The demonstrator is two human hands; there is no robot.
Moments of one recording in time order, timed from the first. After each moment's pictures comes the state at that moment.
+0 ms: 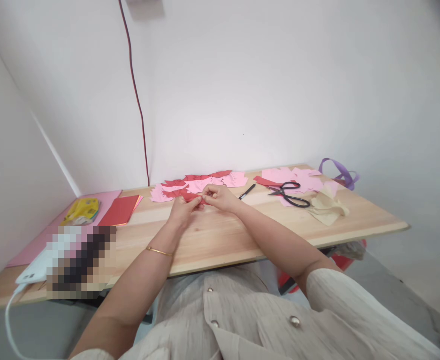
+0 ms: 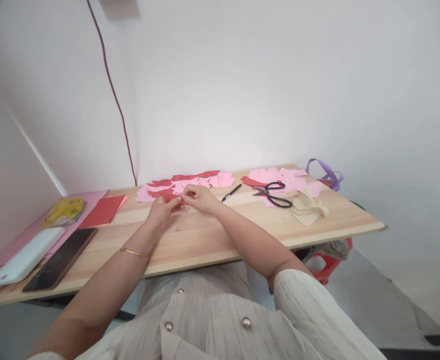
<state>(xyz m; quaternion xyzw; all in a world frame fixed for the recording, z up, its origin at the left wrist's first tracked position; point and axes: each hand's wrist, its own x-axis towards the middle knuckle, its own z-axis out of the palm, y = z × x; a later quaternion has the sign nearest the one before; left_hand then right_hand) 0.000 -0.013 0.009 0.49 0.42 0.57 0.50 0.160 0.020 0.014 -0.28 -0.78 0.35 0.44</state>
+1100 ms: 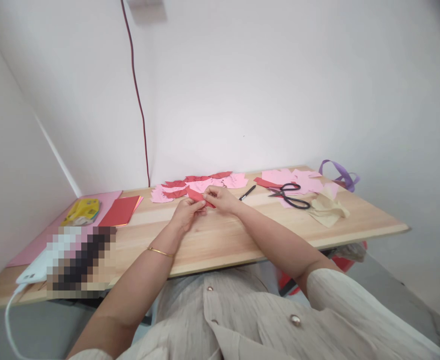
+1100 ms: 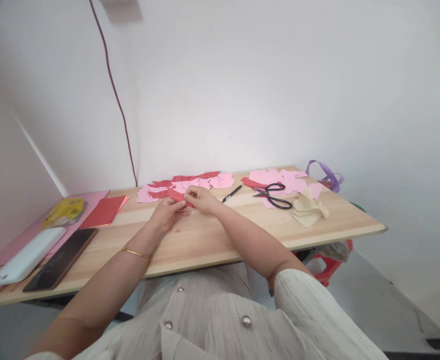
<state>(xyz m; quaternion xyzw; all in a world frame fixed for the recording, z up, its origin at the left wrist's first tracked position) 0.002 -0.009 -0.003 0.47 0.41 0.53 0.57 0.159 0.024 0.010 -0.31 -0.77 0.37 0.42</state>
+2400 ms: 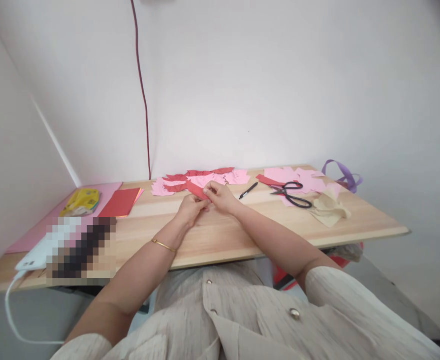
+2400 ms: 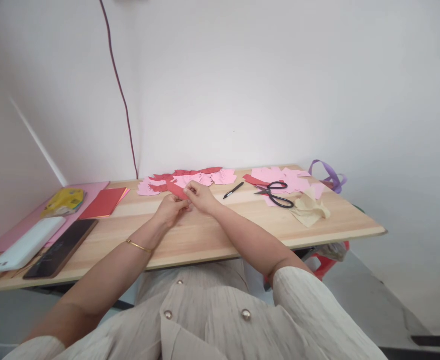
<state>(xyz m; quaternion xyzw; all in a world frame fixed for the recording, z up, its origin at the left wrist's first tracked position) 0.015 -0.011 -0.013 0.48 0.43 0.54 0.54 0.151 0.018 0.005 -0.33 -0.77 0.32 0.45</state>
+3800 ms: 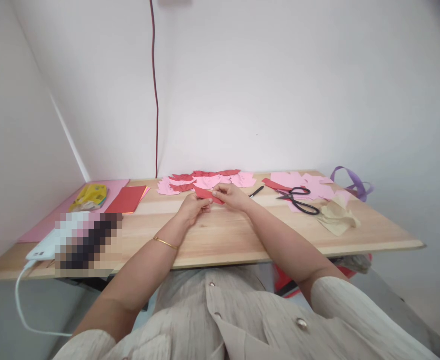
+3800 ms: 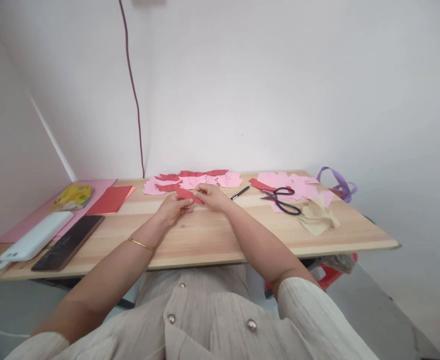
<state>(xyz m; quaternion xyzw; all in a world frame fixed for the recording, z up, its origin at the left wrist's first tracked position) 0.001 -0.007 -0.007 0.44 0.45 0.52 0.57 0.172 0.038 0.002 -0.31 -0.80 0.35 0.38</state>
